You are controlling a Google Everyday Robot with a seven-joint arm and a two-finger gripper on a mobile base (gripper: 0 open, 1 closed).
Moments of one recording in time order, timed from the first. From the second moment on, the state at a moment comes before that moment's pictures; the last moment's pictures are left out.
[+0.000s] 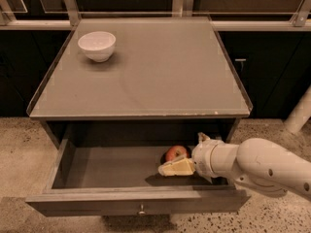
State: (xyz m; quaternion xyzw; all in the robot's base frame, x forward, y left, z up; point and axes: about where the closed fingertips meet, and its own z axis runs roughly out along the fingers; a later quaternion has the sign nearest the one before) arm 0.492 -0.100 0.680 -0.30 0.84 0.17 0.41
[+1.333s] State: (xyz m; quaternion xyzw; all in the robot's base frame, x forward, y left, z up) arm 0.509 -0.116 0.654 -0.28 0.86 0.13 0.40
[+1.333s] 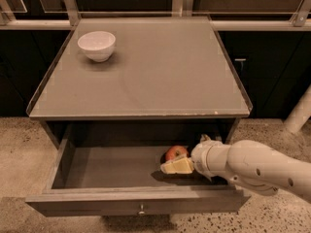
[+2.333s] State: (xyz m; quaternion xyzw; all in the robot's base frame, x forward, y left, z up) arm 0.506 -0.103 0.625 -0.27 0.88 0.15 0.37
